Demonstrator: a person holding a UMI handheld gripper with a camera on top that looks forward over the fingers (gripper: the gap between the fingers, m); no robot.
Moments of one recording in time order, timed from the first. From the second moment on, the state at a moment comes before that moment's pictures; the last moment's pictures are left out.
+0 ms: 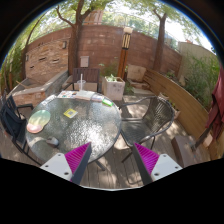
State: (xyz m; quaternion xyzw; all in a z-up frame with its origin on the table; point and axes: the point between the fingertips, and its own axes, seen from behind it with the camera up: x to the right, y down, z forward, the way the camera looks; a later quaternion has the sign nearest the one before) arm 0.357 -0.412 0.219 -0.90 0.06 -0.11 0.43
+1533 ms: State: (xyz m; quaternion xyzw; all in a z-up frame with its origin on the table) arm 0.109 -0.192 -0.018 -0.91 -0.04 -0.01 0.41
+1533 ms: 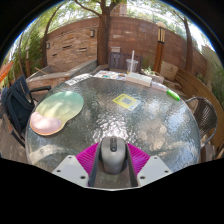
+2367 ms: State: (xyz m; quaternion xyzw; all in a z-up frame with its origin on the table) arm -0.067 -0.052 0.134 -0.86 -0.03 0.05 0.50
